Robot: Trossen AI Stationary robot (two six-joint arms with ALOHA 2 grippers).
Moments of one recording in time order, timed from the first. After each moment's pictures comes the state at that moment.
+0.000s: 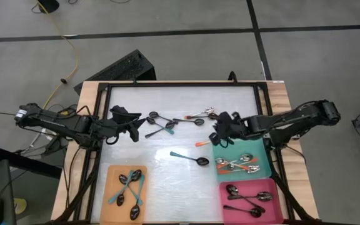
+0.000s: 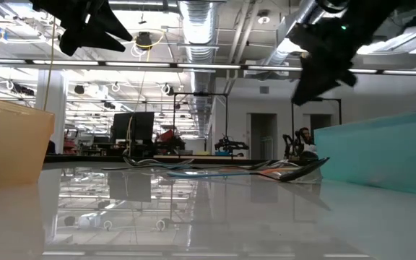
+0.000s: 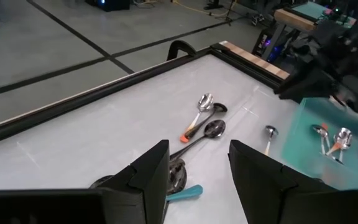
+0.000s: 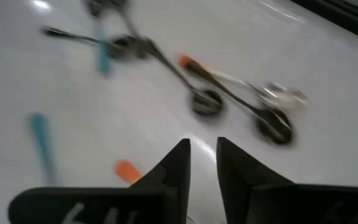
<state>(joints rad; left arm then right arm) -0.20 0.82 0.68 -0.37 -0.74 -0.62 0.11 1.25 0.82 -0.51 0.54 0.75</state>
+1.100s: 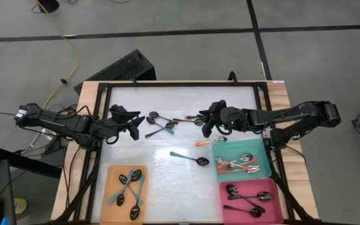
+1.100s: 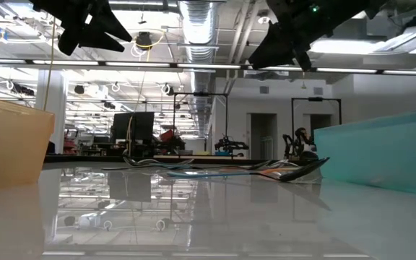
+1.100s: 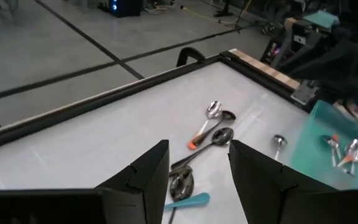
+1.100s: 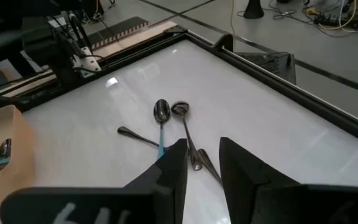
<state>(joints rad) -0.20 0.82 0.68 -0.37 -0.79 -0.64 -0.01 1.25 0.82 0.00 0.44 0.38</state>
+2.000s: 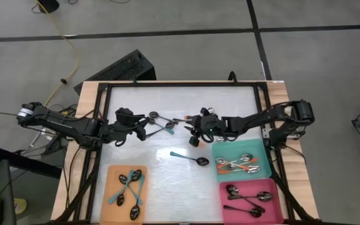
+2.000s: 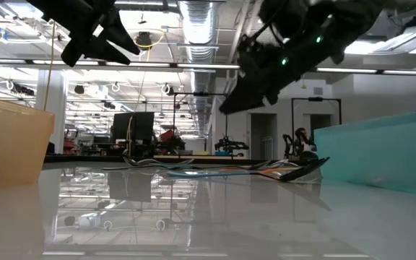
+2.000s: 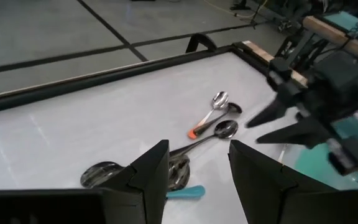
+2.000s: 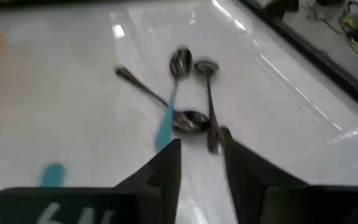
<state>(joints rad) -0.20 0.95 0.68 -0.34 -0.81 -0.80 -0.02 1.63 0.82 0.28 0.34 0.13</state>
